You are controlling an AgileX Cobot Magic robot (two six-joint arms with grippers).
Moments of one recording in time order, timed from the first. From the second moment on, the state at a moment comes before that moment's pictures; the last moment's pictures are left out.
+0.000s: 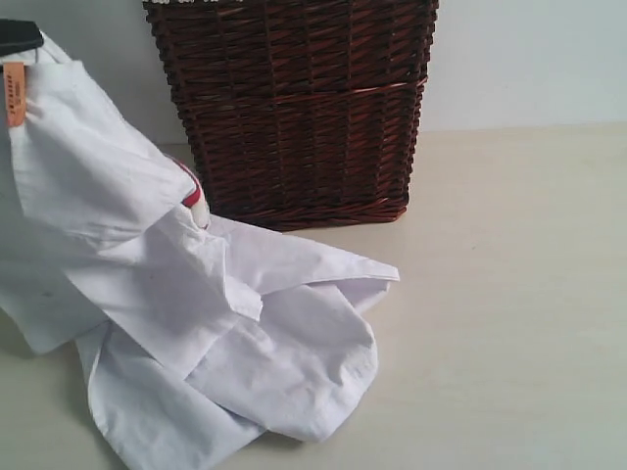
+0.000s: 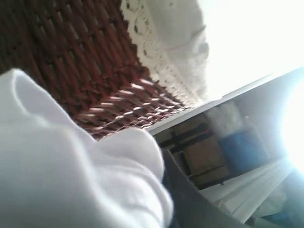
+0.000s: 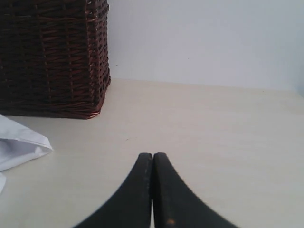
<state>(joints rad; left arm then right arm) 0.28 1.59 -0.99 1.43 -1.19 -2.11 0.11 0.01 0.00 -0.06 0.27 0.00</state>
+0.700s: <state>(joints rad) 0.02 1.41 -1.24 1.35 -1.22 -2.12 0.11 0.04 -0.10 -0.48 -0.41 0.72</state>
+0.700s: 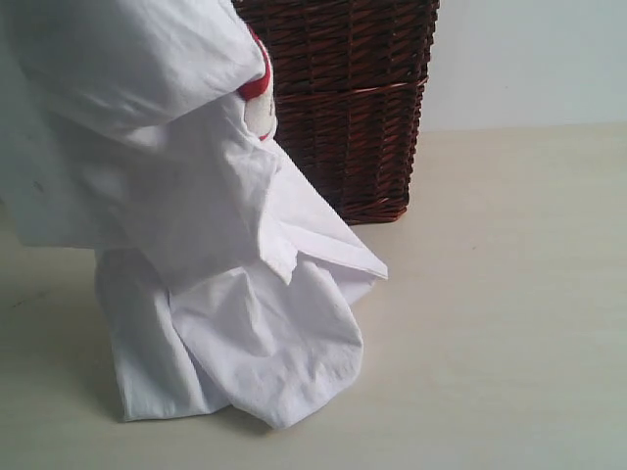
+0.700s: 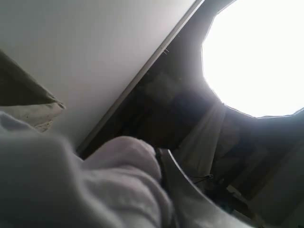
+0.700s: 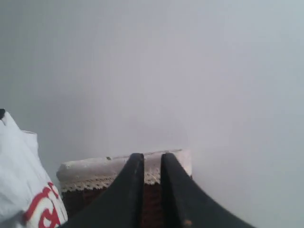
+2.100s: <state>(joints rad) 0.02 1.41 -1.24 1.41 -1.22 -2.12 0.43 1.84 -0.86 -1.45 -0.18 0.81</state>
